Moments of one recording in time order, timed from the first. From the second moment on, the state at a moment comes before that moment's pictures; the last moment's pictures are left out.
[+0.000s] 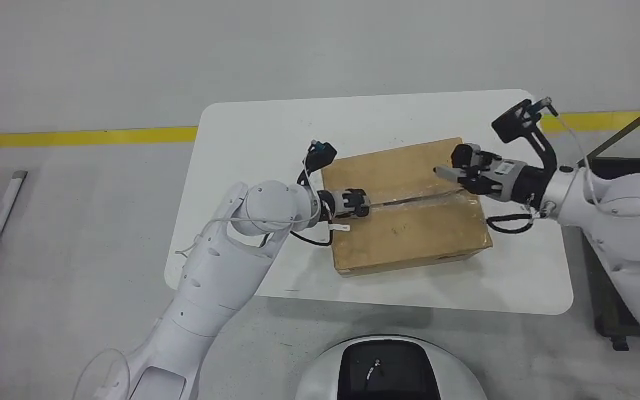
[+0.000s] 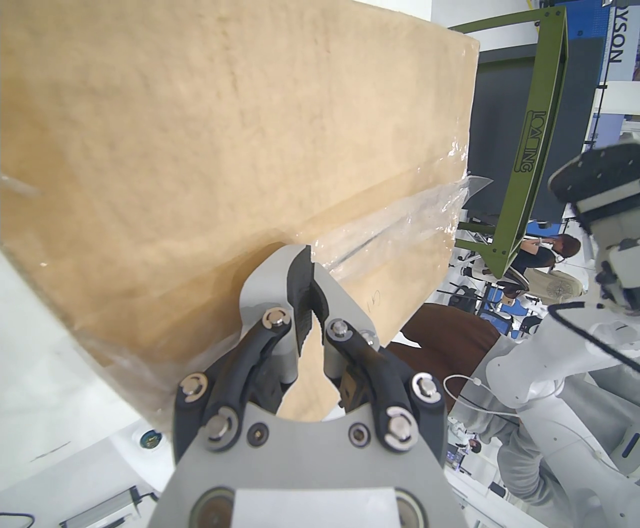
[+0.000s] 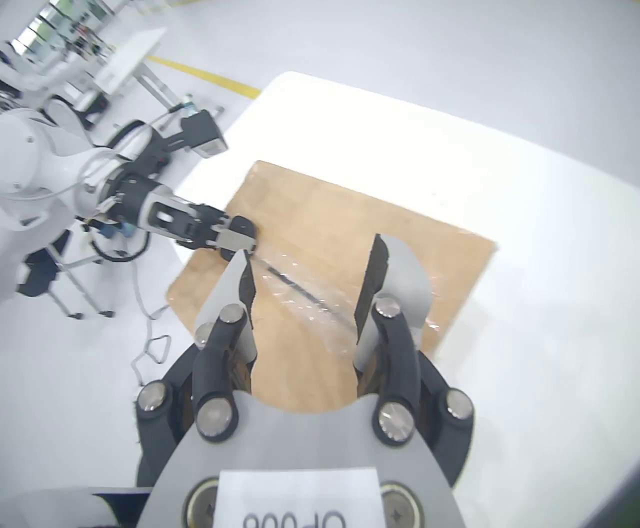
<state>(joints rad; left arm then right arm) 0.52 -1.23 -0.83 -1.45 0.14 0.38 -0.99 -1.02 -0.87 1.40 -1.88 -0.28 -0.18 0.81</state>
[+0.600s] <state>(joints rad) 0.53 -1.22 -0.86 -1.45 0.15 0.38 -0.99 -0.91 -0.93 1.14 -1.72 -0.20 -0.19 0.79</state>
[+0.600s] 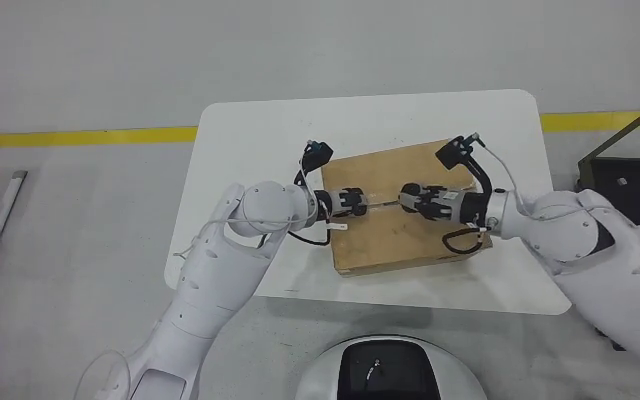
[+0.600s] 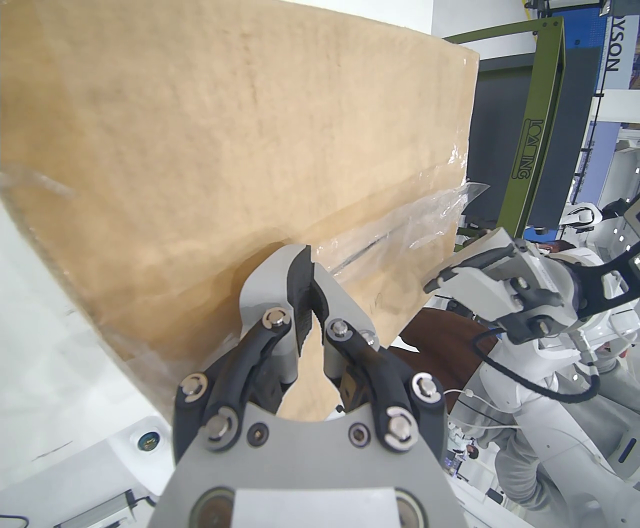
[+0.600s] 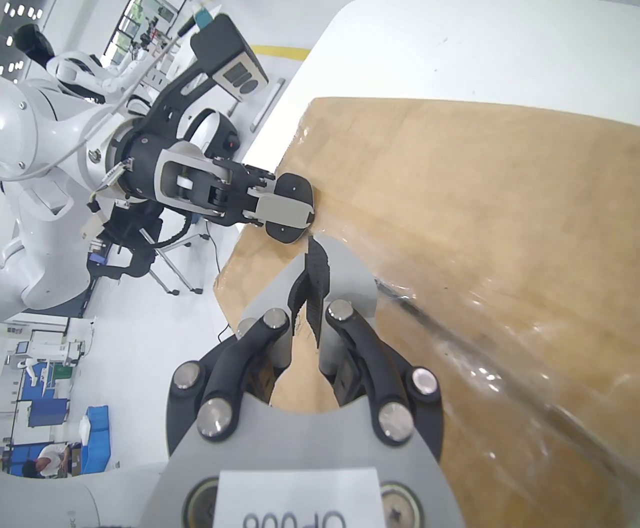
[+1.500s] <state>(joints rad) 0.55 -1.22 -0.89 -1.45 0.16 0.37 -1.00 -1.03 -0.90 1.35 -1.66 -0.18 -0.16 0.81</state>
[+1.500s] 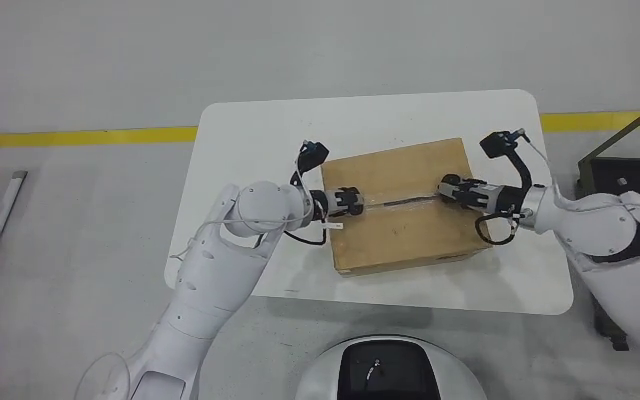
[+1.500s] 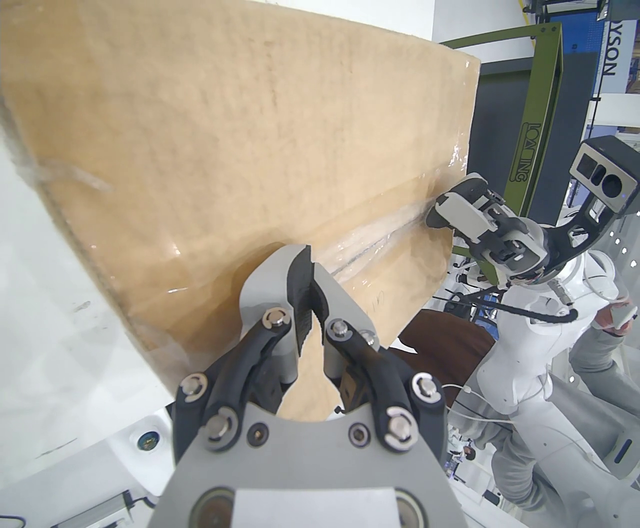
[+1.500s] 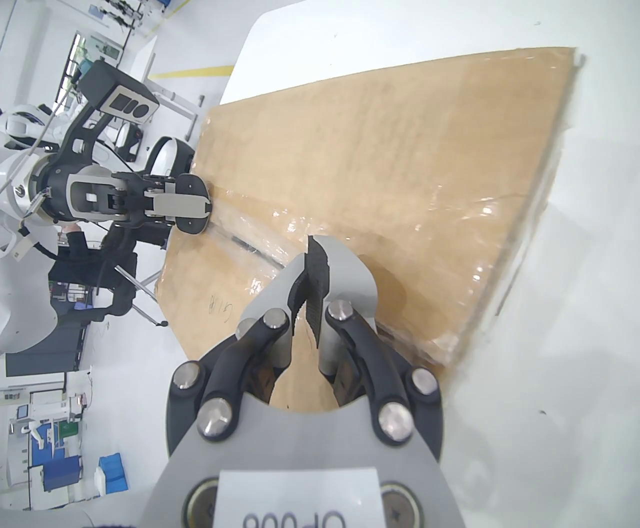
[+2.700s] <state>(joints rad) 0.74 -1.14 -1.16 -1.90 0.43 0.40 -0.97 -1.40 -0.96 1.28 -1.78 -0.53 -0.12 0.00</state>
